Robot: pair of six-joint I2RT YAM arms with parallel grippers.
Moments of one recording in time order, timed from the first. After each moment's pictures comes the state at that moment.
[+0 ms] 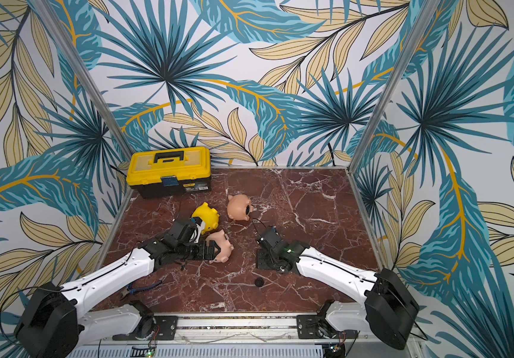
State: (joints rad) left arm -0.56 1.19 0.70 -0.45 0.16 -0.57; right arm 0.82 1.29 0.78 -0.59 0.06 0.80
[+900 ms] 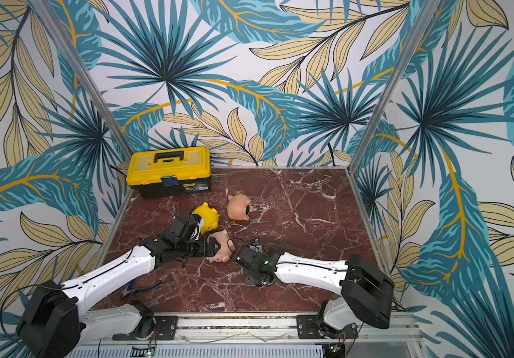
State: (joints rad) left arm -0.56 1.21 0.72 -0.46 0.14 -0.60; right arm 1.04 1.46 0.83 -0.63 0.17 0.91
